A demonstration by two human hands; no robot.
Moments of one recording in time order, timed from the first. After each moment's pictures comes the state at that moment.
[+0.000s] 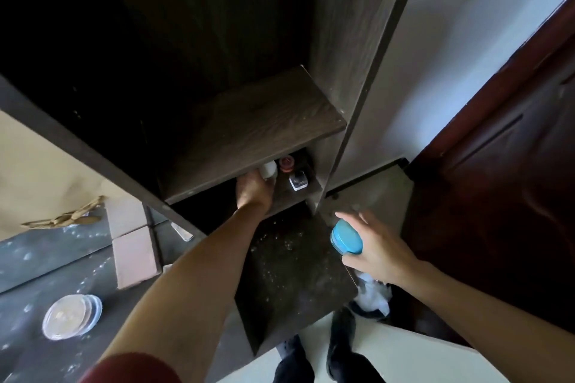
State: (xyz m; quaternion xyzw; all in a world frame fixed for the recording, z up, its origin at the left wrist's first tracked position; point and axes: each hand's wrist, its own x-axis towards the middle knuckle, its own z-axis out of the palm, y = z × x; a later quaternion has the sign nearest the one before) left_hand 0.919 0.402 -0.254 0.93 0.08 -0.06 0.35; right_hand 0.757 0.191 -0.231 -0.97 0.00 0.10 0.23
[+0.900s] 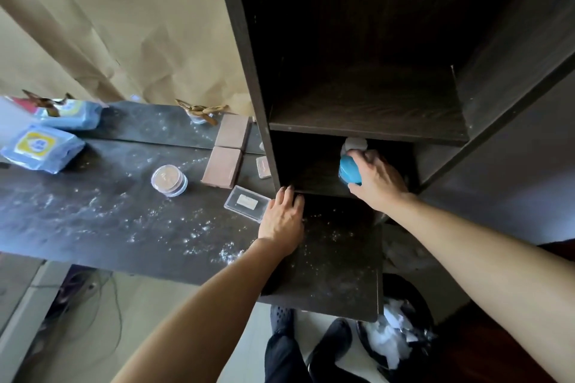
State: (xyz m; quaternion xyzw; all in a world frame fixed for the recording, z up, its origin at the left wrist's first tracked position) left_hand 0.771 0.451 -0.273 0.99 0.05 -0.06 0.10; right_hand 0.904 0.277 -0.231 -0.96 -0.26 0.07 0.10
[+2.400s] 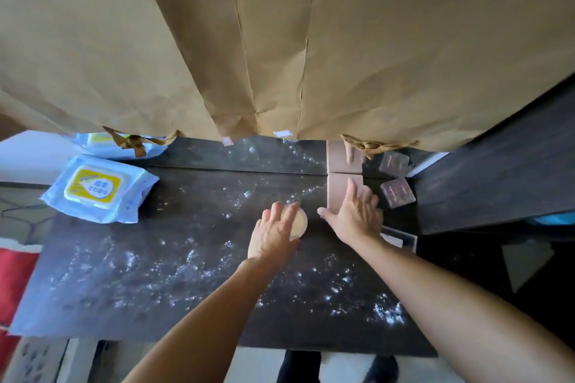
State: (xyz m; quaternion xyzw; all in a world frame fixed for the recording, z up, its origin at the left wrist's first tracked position) left_hand 0.744 0.810 -0.324 0.97 0.06 -0.13 0.19; right_hand 0.830 0.653 -0.313 -0.99 -0.01 0.15 0.08
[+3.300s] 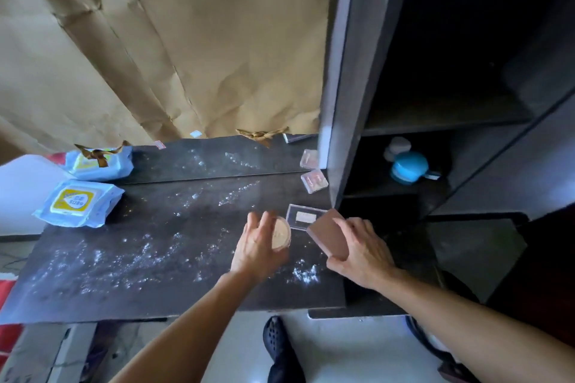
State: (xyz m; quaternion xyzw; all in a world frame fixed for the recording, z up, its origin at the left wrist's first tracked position) left_hand 0.680 0.656 -0.241 0.96 0.09 -0.04 0.28; right_hand 0.723 0.428 -0.253 -0.96 -0.19 0.11 0.17
